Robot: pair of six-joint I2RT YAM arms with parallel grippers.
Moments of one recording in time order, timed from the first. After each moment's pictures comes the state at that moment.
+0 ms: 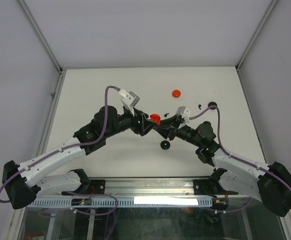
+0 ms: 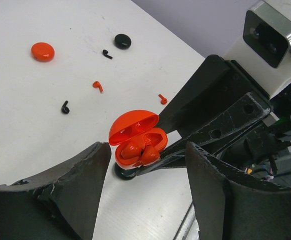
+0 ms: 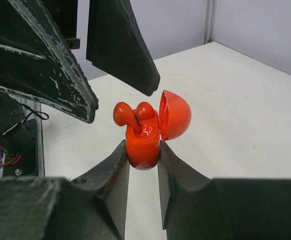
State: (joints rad) left arm -0.89 1.05 0.86 0.04 0.11 -0.32; right arm 0.74 1.01 0.36 0.81 -0.41 0.17
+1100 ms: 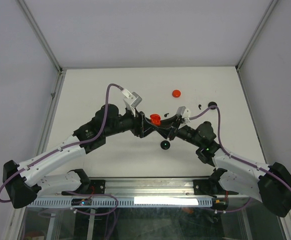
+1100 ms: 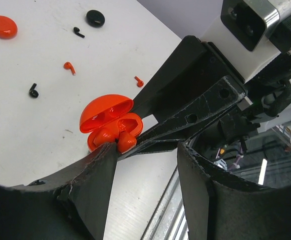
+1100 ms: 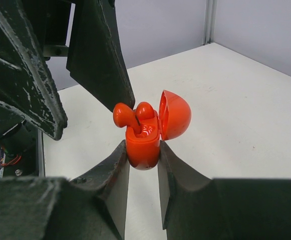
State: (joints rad) left arm -0.89 1.05 0.91 -0.06 0.22 -0.39; right arm 0.74 1.00 0.36 0.81 -0.41 0.17
